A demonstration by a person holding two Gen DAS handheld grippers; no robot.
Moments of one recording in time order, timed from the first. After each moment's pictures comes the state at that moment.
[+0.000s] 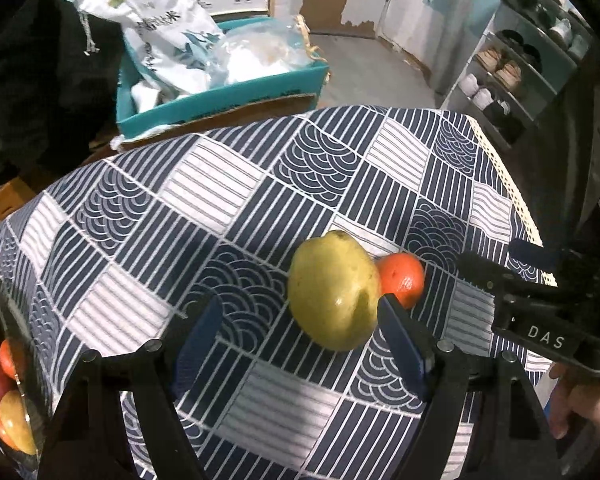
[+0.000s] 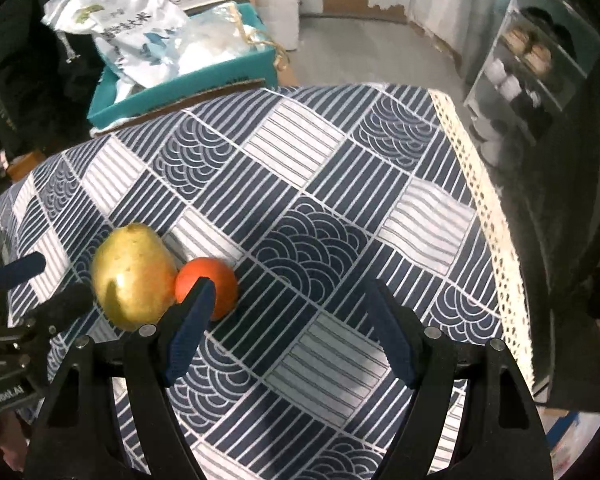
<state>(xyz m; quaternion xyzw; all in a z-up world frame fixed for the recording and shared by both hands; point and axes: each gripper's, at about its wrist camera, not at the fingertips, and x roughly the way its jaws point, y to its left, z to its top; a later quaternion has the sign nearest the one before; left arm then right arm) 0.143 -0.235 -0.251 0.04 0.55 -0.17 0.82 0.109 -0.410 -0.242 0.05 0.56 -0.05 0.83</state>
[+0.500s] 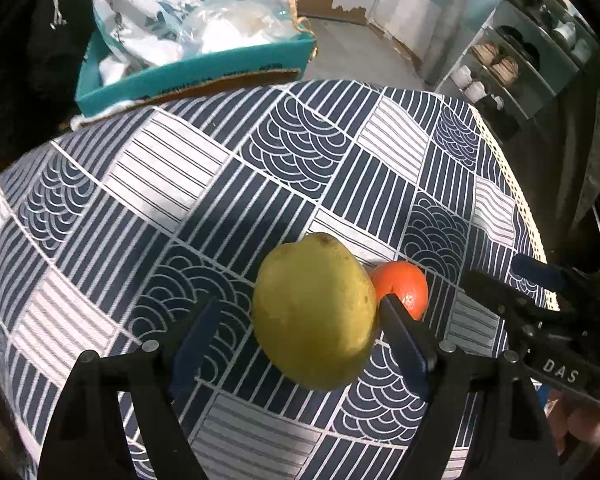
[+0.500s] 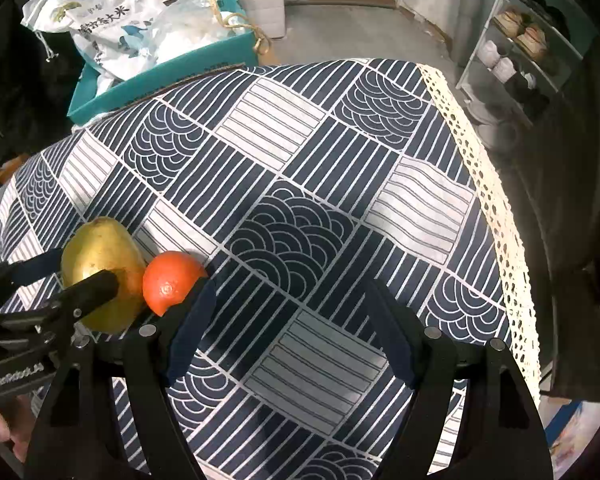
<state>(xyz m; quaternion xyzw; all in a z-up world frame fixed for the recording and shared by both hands) 0.166 -0.252 -0.290 0.00 0.57 -0.20 0.79 0.109 -0.423 -0.260 0.06 0.57 -0.06 0.82</state>
